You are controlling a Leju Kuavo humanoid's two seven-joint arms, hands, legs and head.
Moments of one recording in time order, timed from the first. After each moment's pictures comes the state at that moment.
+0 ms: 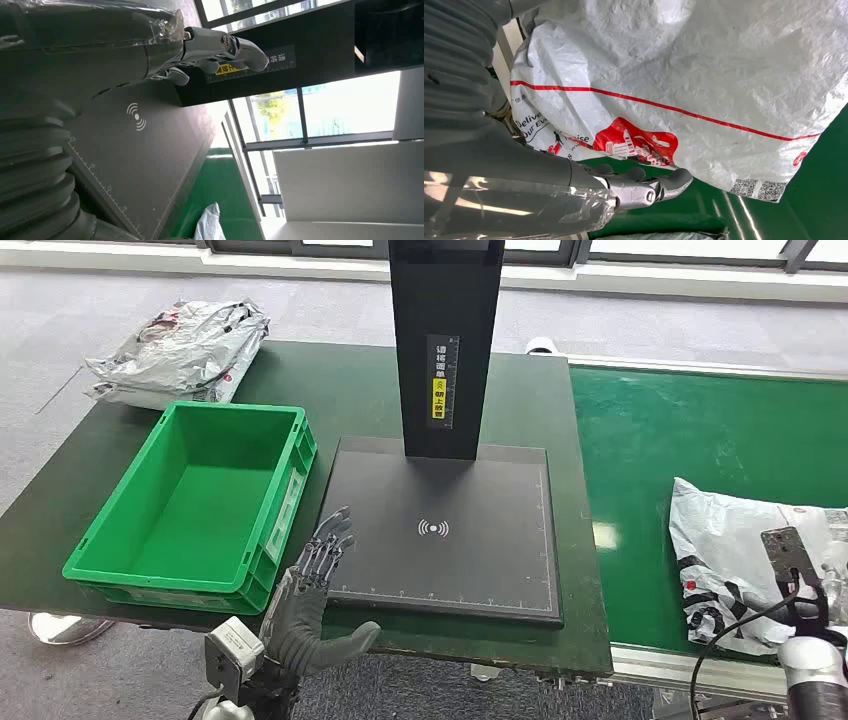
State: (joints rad) left arm 0.14 -0.05 -0.39 -1.75 -0.01 -0.16 -0.38; right arm -0.32 -0.39 -0.26 -0.80 0.59 -0.17 0.09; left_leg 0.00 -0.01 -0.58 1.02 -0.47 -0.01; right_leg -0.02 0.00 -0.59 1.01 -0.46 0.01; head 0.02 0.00
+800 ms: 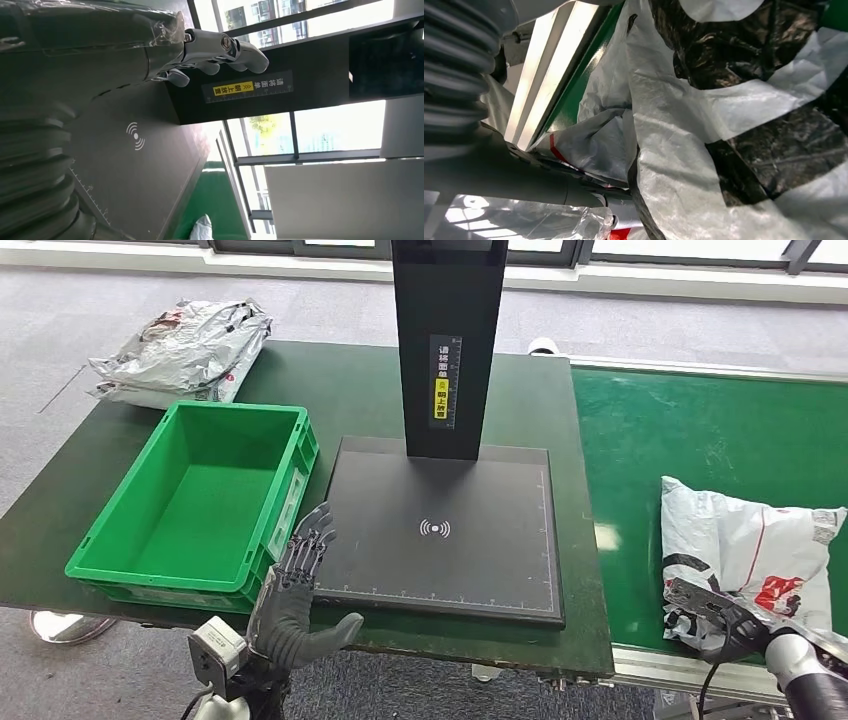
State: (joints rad) left arm 0.12 -0.03 -0.35 -1.70 0.03 -0.16 -0.47; right arm -0.39 -0.52 0.12 -0.63 0.78 0.45 -0.02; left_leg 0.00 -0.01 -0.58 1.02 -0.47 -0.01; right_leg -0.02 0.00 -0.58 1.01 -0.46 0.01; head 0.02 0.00
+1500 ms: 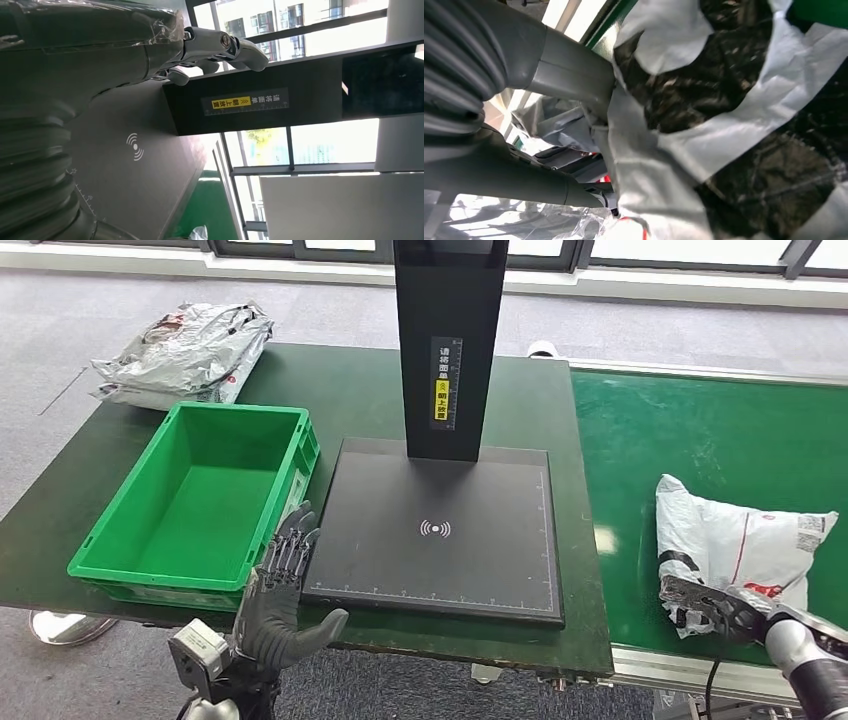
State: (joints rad) left arm 0.15 -0.02 -0.32 -1.72 0.05 -0.12 -0.48; right arm -0.43 -0.58 0.34 -0.63 0.69 0.48 -0.02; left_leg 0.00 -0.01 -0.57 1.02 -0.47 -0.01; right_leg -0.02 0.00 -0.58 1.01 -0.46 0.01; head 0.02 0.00
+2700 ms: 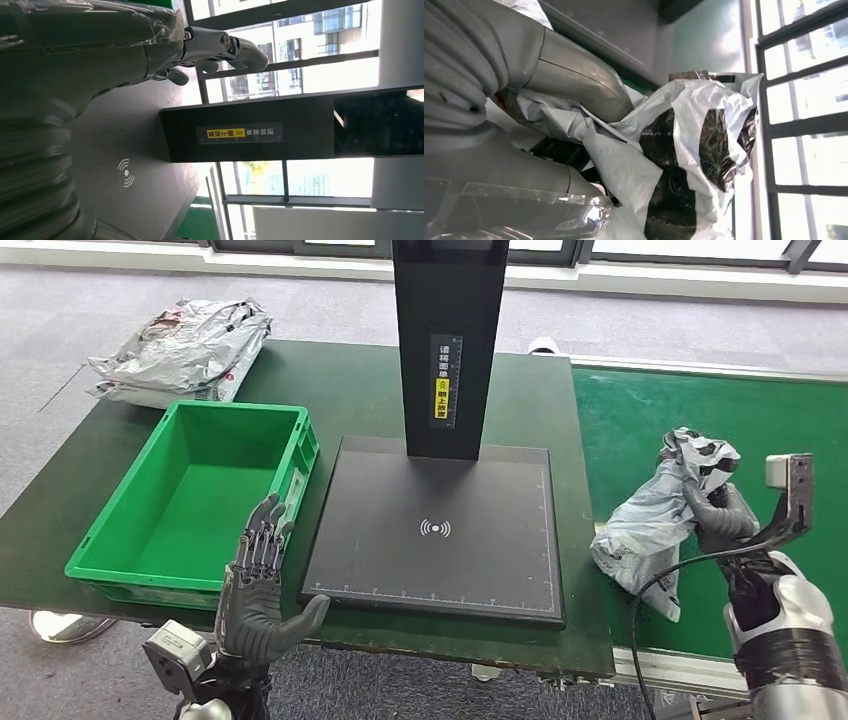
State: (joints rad) left arm 0.17 -0.06 -0.28 -1.76 0.04 -0.05 -0.48; right arm -0.46 -0.32 -0.09 -0.93 -0.43 0.33 -0.10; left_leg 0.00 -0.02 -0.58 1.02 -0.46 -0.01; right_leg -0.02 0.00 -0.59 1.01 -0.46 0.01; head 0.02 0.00
